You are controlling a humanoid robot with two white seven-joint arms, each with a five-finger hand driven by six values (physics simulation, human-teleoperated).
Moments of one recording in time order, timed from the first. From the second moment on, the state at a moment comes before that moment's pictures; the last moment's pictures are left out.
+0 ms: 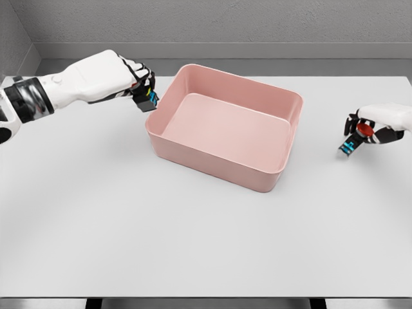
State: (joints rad) left arm -0.67 0.64 -0.45 -1.51 -0.68 -0.61 -0.35; right arm -0.69 -1.04 0.75 -1.58 0.23 0.11 0.61
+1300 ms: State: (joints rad) left arm -0.80 0.39 -0.64 -1.27 -0.81 -0.61 -0.35; right arm -0.87 -1.01 0.75 -1.74 0.22 0.10 0.61
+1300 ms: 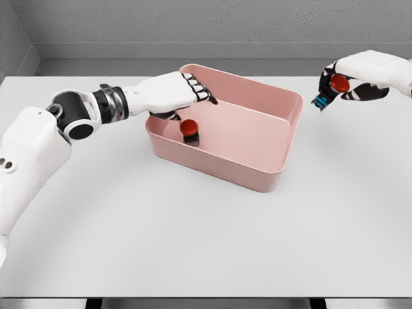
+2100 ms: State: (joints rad) left arm -0.66 0.72 -0.50 -1.40 -0.55 -0.61 -0.34; right arm -1.00 -0.89 0.81 -1.75 0.22 -0.04 0.61
